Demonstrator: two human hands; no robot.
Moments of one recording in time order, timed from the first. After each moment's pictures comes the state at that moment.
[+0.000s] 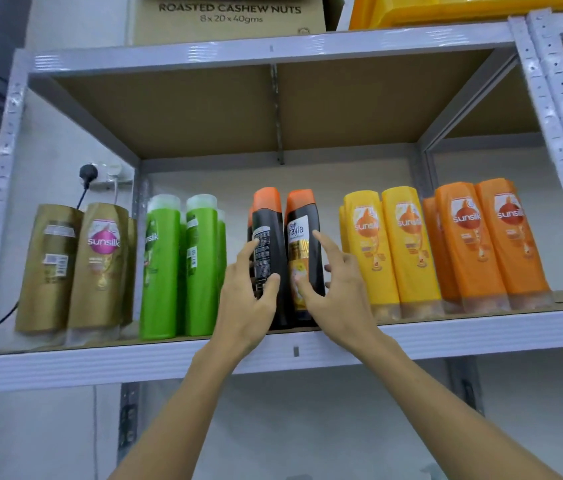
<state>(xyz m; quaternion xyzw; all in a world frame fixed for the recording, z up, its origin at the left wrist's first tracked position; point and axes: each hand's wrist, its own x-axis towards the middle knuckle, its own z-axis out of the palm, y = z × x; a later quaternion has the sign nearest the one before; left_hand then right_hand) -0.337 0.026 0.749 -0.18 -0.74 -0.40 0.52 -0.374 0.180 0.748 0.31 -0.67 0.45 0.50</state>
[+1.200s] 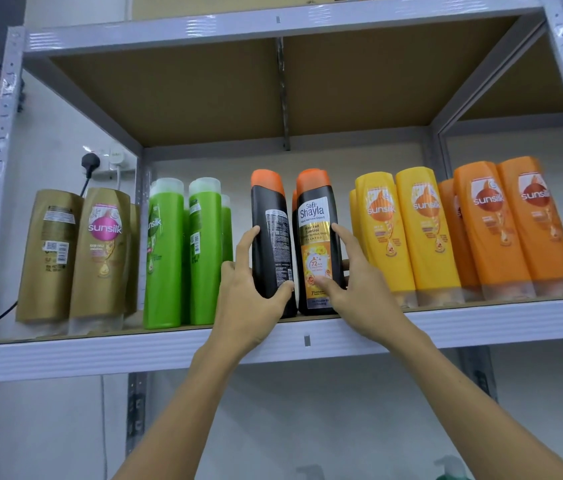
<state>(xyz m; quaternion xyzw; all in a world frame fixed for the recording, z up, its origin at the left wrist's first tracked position) -0.349 0.012 0.740 -0.16 -0.74 -0.37 0.53 -0.373 0.193 0.745 0.33 -0.72 0.46 0.39</state>
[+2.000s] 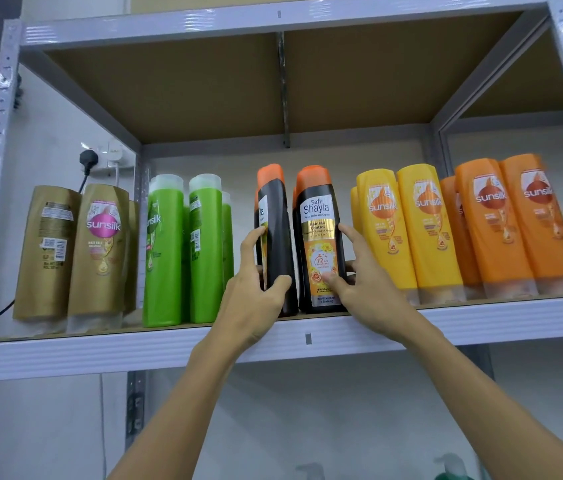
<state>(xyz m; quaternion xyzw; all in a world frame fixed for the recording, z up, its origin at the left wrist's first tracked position) -0.348 0.010 0.745 -0.21 -0.77 -0.38 0.46 -0.377 0.203 0.747 0.34 -0.74 0.49 0.32</state>
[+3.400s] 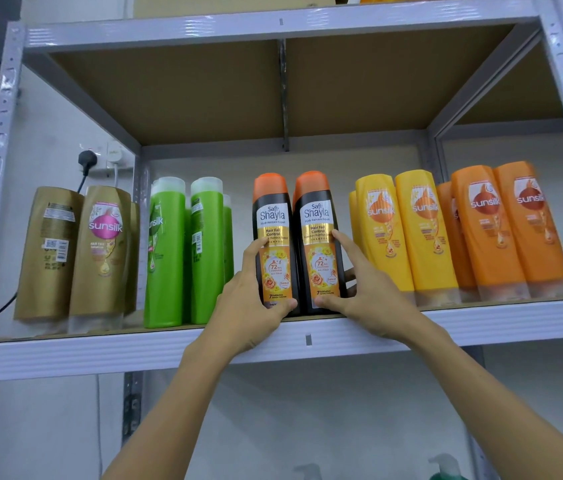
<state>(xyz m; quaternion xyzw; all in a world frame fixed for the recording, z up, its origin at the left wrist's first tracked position) -0.343 -0.002 0.742 -0.18 -0.83 -0.29 0.45 -0.379 0.213 0.747 0.33 -0.79 0.40 0.32</state>
